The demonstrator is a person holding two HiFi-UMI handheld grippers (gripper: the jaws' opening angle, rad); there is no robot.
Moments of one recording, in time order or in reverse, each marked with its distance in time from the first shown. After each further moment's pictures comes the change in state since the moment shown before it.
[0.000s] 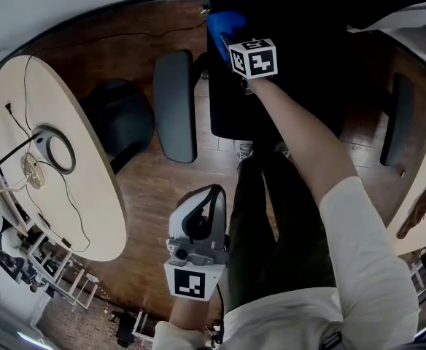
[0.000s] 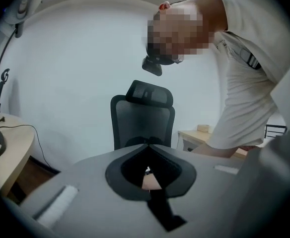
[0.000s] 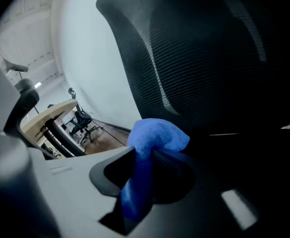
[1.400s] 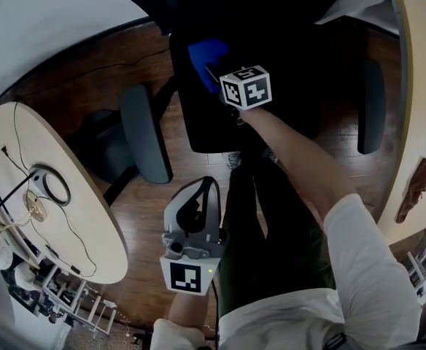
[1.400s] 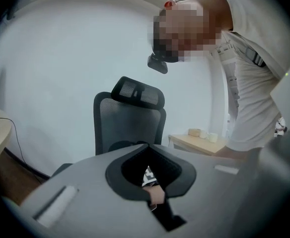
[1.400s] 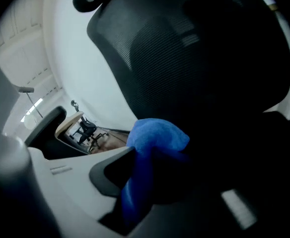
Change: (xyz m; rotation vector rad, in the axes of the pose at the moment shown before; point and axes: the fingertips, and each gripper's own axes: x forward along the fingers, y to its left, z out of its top) left arm 0.059 -0.036 0.012 -0.039 -0.031 -0.106; right arm -0.083 -0.013 -0.010 0.129 -0.049 0.069
